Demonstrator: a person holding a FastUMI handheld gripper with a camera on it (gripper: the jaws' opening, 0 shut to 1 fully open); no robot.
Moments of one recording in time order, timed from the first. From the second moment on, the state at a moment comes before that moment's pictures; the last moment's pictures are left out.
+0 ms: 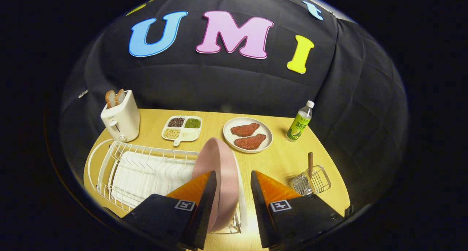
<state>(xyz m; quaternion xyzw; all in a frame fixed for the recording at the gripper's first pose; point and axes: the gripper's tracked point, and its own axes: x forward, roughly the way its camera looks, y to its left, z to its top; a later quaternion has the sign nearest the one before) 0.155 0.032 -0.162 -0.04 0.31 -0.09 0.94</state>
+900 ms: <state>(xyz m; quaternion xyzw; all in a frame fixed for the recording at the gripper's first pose) 0.149 0.050 -0.157 -0.03 0.32 -0.13 0.94</state>
